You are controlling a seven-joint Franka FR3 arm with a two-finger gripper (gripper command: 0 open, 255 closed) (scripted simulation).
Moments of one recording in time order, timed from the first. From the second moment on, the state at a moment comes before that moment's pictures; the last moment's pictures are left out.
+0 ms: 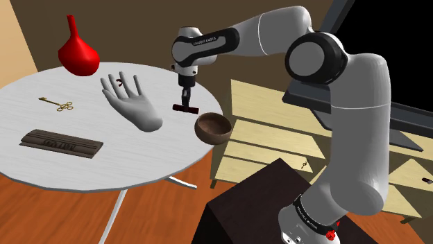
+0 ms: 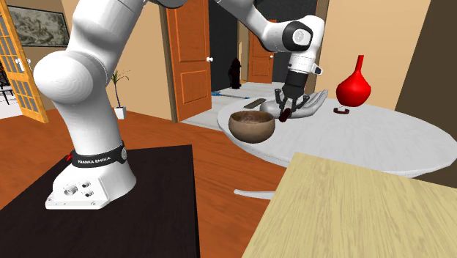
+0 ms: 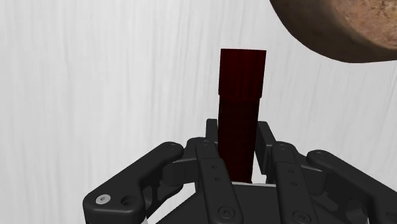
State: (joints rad) arm 0.19 0.58 0.01 -1.51 0.04 1.90 -0.74
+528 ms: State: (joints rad) arm 0.20 0.54 0.01 -1.46 0.04 1.81 -0.74
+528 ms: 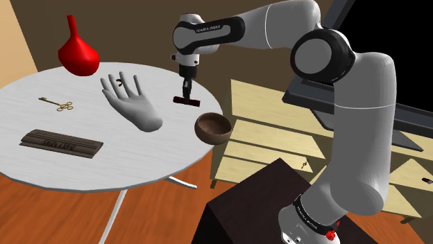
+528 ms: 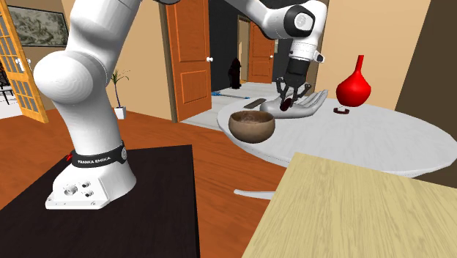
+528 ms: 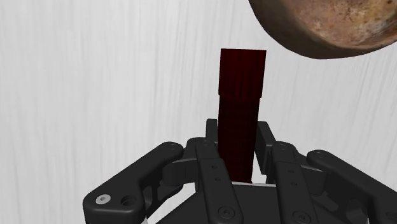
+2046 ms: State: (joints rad) arm 0.18 0.07 0.00 -1.96 0.04 1.84 -0.76
